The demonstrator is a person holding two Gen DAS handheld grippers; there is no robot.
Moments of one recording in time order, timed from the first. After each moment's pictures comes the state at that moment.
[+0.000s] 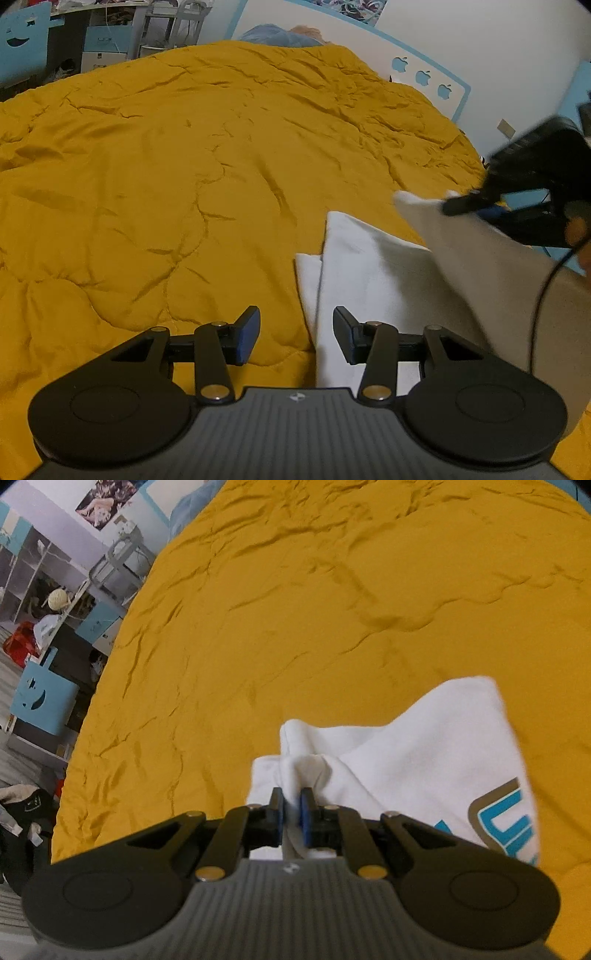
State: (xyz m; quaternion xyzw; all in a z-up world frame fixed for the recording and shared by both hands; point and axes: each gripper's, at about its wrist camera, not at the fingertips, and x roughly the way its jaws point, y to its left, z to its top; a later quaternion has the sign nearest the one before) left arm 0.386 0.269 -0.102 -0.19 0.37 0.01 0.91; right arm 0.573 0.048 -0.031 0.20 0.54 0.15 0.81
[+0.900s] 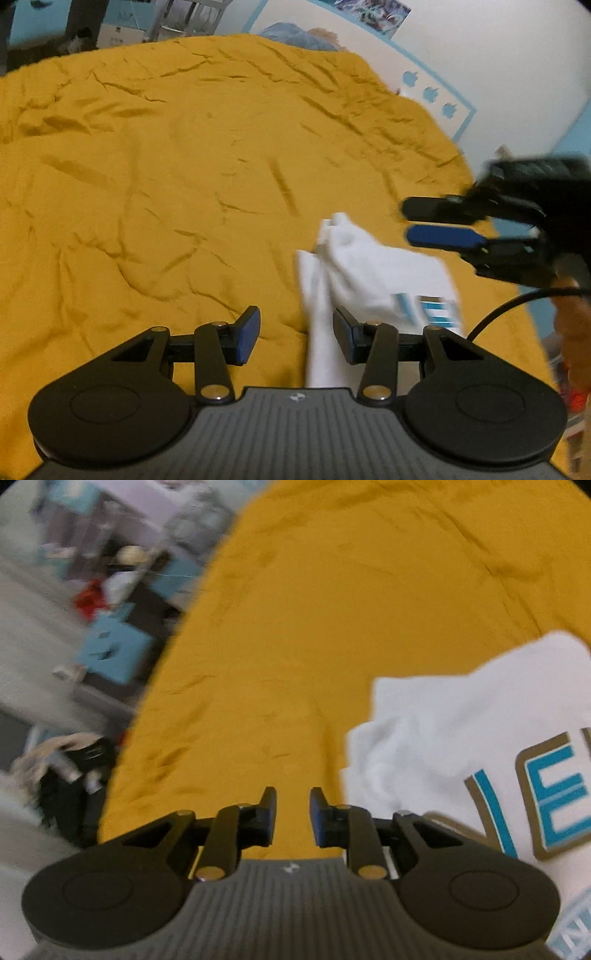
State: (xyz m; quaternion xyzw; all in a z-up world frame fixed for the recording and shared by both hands) left arm 0.337 0.292 -0.078 -0.27 0.36 0.00 0.89; right arm 0.503 0.082 -0.014 0.20 0.52 0.30 0.78
